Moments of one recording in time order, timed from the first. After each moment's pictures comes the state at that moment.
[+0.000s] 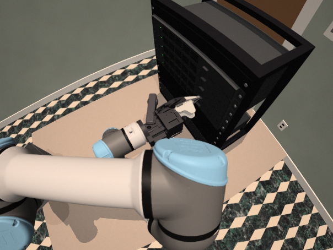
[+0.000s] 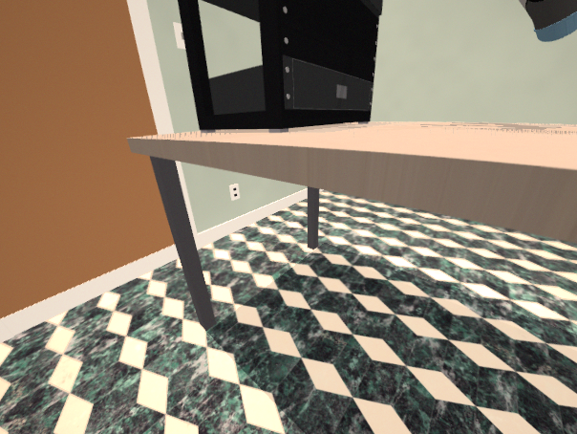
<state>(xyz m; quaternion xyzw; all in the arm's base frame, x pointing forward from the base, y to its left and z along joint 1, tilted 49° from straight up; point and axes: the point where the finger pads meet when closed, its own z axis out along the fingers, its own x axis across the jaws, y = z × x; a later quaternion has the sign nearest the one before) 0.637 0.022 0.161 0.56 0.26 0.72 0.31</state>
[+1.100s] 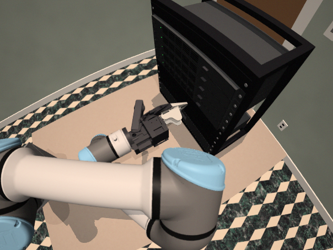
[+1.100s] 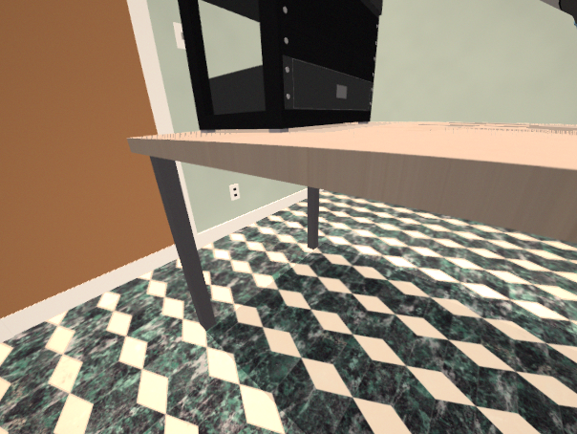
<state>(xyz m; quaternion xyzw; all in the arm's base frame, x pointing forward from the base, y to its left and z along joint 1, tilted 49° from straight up) 0.589 0.020 0.147 0.57 0.26 0.72 0.31</state>
